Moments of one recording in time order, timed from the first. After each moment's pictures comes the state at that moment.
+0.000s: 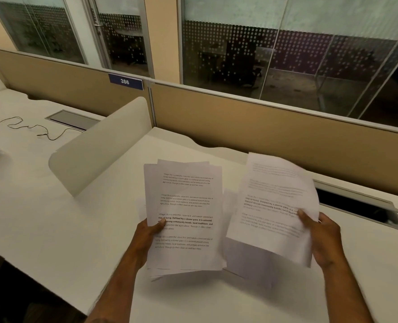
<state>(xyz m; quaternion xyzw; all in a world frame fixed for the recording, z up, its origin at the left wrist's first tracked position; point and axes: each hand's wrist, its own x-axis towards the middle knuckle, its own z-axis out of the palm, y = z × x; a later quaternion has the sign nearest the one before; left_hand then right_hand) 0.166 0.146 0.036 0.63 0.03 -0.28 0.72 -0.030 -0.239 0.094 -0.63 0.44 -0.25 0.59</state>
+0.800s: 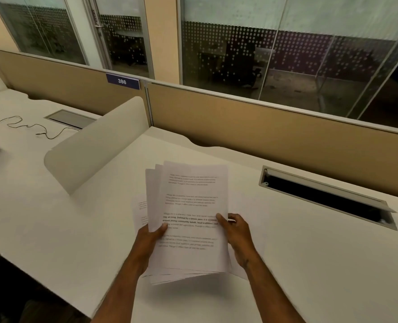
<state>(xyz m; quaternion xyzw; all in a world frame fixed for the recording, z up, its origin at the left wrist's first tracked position) 0.128 0.125 0.038 0.65 0.02 -0.27 0.71 0.039 -0.112 0.061 -0.64 0.36 -0.07 0.68</state>
